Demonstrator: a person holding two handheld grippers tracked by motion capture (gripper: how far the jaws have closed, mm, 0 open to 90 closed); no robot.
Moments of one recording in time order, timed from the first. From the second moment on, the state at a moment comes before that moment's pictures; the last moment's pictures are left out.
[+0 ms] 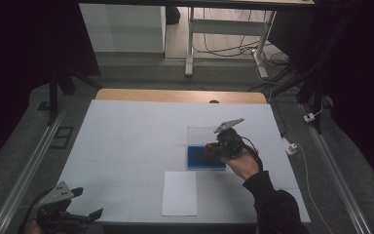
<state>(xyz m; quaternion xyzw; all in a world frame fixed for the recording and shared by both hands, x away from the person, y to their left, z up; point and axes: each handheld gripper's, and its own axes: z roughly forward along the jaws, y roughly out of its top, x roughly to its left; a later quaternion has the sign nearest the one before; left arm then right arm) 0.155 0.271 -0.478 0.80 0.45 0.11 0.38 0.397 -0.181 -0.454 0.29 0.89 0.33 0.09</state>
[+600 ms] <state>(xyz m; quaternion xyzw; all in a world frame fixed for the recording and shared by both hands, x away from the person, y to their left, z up) 0.155 0.269 -0.477 0.80 0.45 0.11 0.38 0.401 -0.168 -0.471 0.28 0.90 0.31 0.09</state>
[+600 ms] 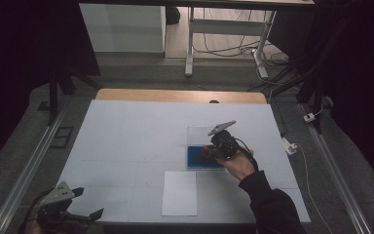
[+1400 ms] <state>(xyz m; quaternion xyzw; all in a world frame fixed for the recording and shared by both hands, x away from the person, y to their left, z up) 0.157 0.268 -0.478 0.80 0.45 0.11 0.37 0.387 -0.149 -0.485 0.27 0.91 0.26 0.15</state>
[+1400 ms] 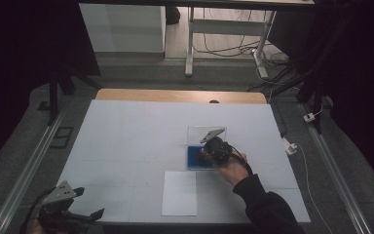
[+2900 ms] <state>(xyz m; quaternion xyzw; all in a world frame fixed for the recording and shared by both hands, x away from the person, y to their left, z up) 0.157 0.268 -0.478 0.80 0.45 0.11 0.37 0.403 -0.178 -0.485 0.32 0.89 0.30 0.11</state>
